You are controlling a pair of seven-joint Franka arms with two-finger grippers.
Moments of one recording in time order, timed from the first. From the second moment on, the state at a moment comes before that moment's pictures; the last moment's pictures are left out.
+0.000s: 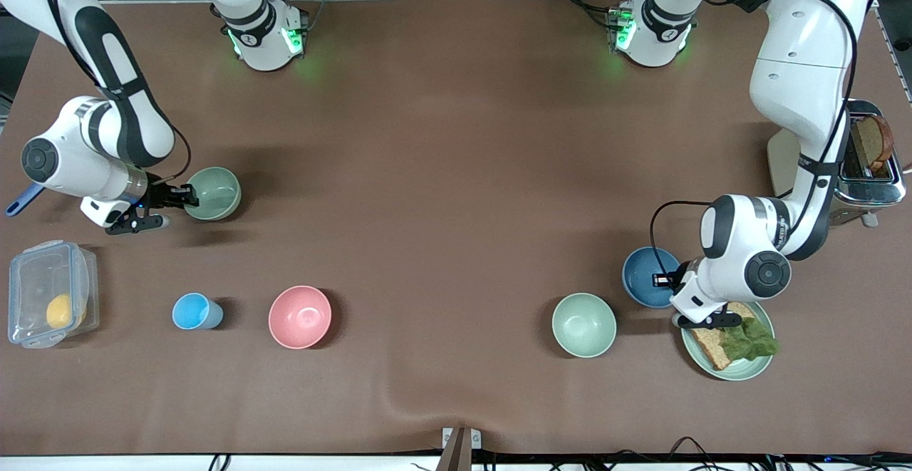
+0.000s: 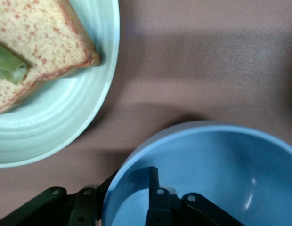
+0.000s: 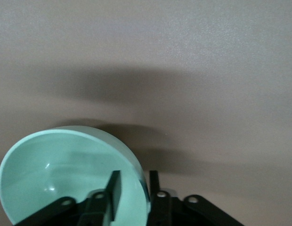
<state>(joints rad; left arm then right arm) 0.00 0.77 -0.11 -1.54 0.07 2.15 -0.16 -0.22 0.29 -0.04 -2.27 0.06 2.38 -0.44</state>
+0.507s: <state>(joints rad) -0.01 0.76 -0.11 -1.54 0.09 2.14 -0.18 -0.15 0.17 -0.02 -2.26 0.18 2.18 -0.38</state>
